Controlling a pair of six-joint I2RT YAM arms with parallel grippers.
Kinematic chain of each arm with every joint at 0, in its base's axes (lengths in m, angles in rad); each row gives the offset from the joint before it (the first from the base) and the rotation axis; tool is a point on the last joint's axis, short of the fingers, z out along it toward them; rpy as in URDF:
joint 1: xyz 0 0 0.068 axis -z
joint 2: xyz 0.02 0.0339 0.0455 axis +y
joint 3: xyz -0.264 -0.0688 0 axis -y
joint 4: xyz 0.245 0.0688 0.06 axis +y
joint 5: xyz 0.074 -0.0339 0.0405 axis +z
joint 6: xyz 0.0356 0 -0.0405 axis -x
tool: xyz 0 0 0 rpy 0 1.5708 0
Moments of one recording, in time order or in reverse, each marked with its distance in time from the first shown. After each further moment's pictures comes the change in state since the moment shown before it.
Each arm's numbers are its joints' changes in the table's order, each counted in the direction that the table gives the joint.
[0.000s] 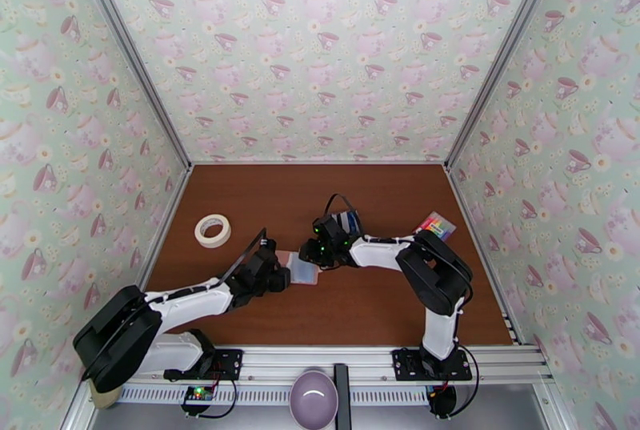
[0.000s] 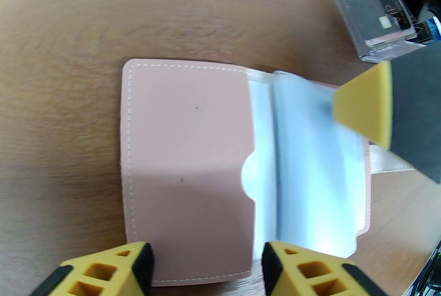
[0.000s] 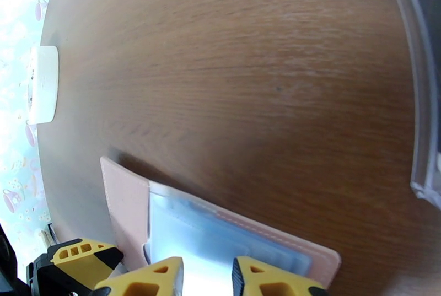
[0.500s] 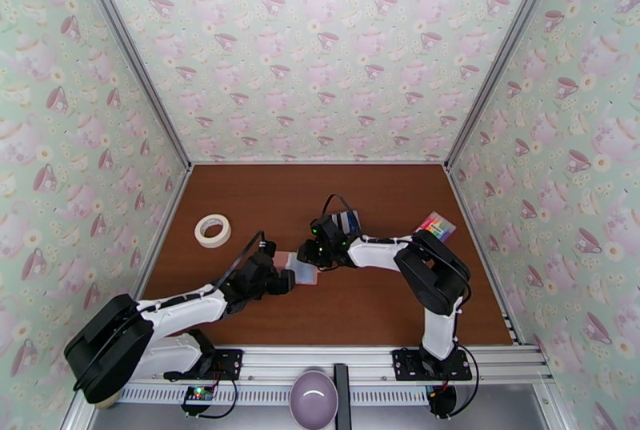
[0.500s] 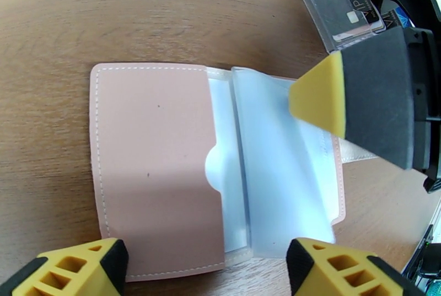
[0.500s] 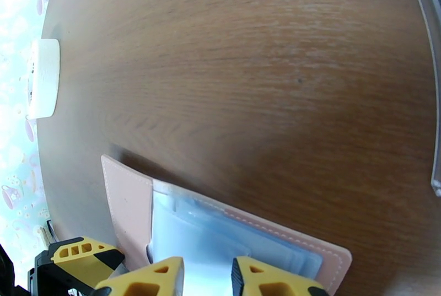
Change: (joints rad) left arm 0.000 -0.059 -0.053 -0.065 -0.064 -0.003; right arm -0.012 0.011 0.015 0.005 0.000 0.000
